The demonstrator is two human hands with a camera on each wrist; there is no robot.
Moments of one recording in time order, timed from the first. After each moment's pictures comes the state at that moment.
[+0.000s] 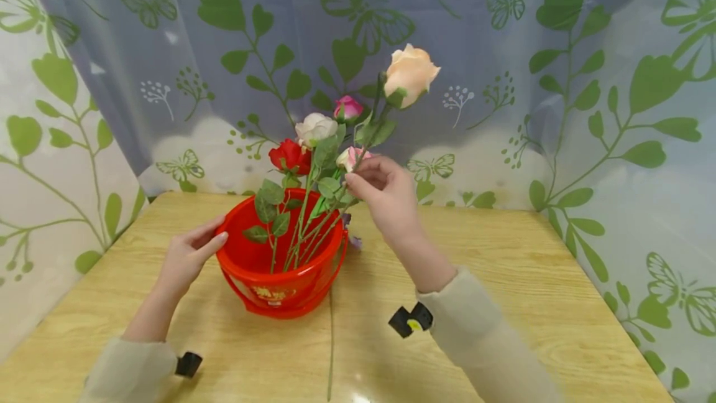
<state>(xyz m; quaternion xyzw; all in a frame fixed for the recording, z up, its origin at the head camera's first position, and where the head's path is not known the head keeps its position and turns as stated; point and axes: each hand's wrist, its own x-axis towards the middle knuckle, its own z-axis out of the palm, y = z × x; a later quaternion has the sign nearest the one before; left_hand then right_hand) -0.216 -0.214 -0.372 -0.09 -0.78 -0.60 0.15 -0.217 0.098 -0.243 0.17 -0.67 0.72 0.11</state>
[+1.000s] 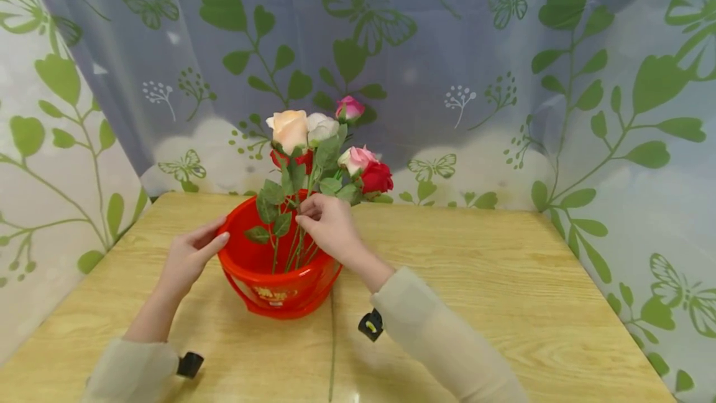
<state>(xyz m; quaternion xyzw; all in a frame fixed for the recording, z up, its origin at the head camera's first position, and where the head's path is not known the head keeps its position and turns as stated) -0.215 -0.215 -0.372 -0.09 -0.78 -0.60 0.14 -0.242 0.037 -0.302 0.24 -0.83 0.49 0.07</state>
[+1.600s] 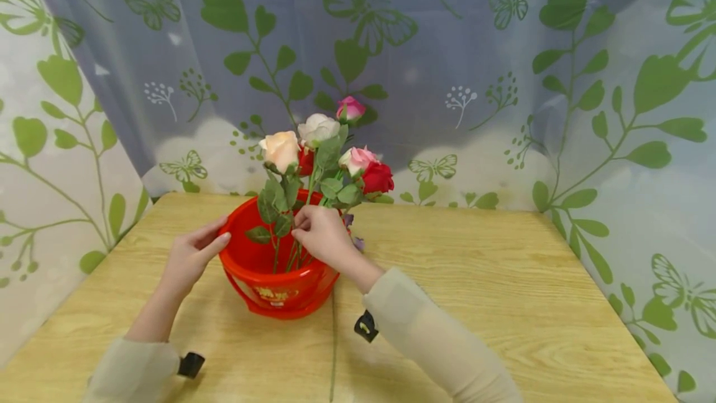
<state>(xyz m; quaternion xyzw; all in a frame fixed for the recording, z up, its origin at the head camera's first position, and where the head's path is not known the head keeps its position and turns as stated) -0.216 -0.216 -0.372 -0.08 -0.79 -0.59 0.14 -0.243 0.026 -0.313 0.26 -0.88 0.40 0.03</state>
